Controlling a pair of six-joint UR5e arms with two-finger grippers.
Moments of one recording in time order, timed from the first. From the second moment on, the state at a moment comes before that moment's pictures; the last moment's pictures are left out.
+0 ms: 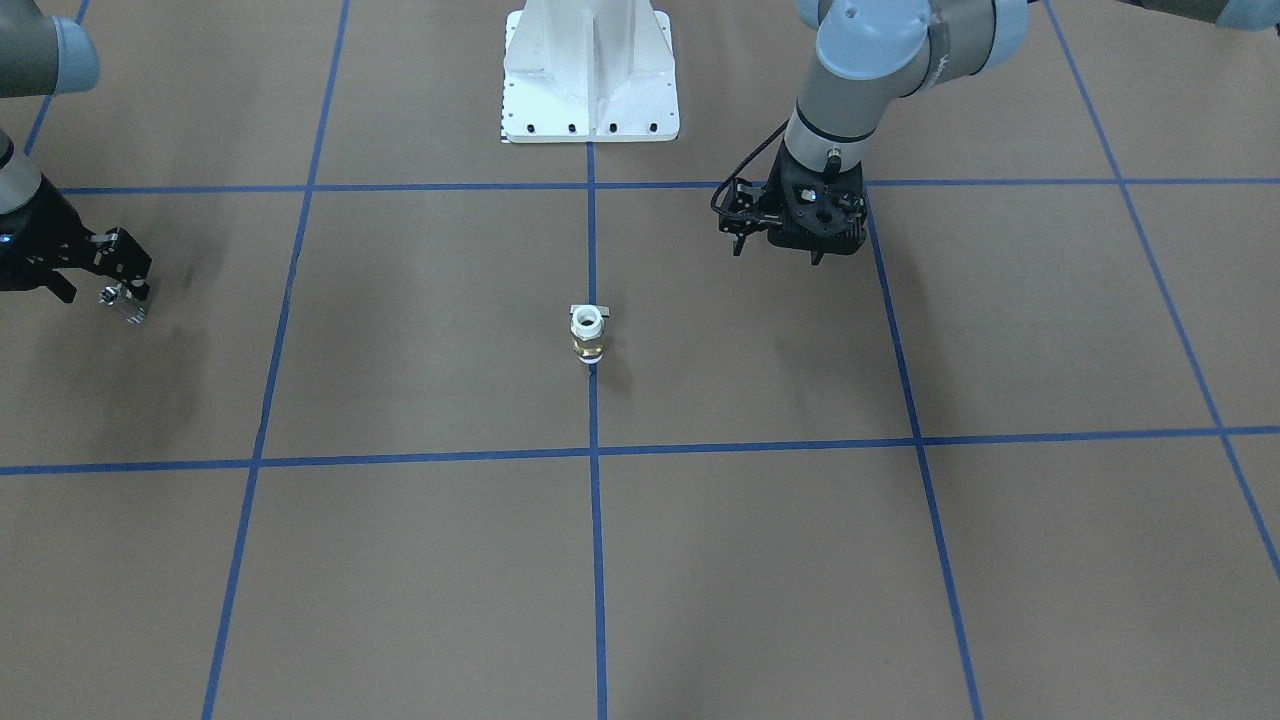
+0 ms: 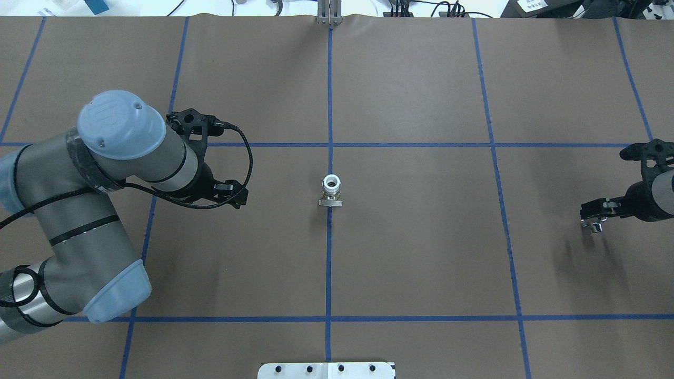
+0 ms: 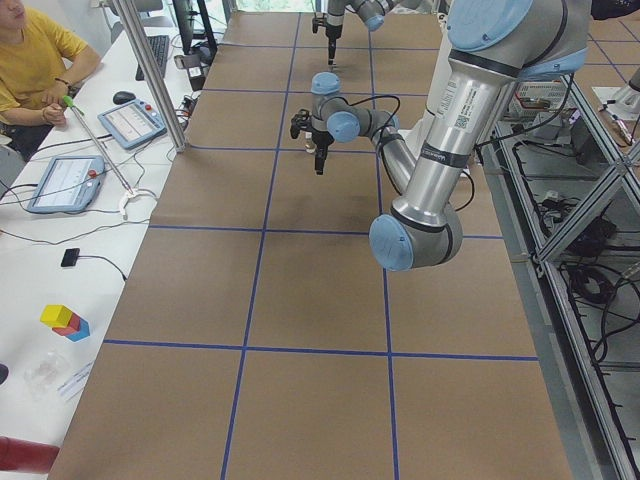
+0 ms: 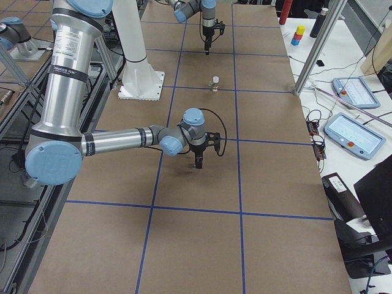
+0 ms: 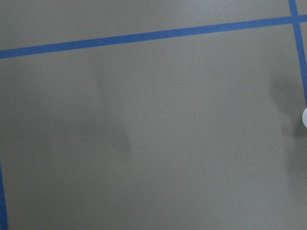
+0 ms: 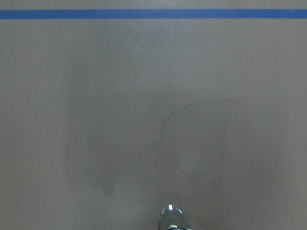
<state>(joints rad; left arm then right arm) -0.62 -2.01 -1.94 -1.53 -1.97 -1.01 0.87 -1.79 1.83 -1.00 2.04 0.88</state>
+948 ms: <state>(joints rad) -0.62 -2.01 -1.95 -1.53 -1.97 -1.01 0.87 -1.79 1.83 -1.00 2.04 0.88</state>
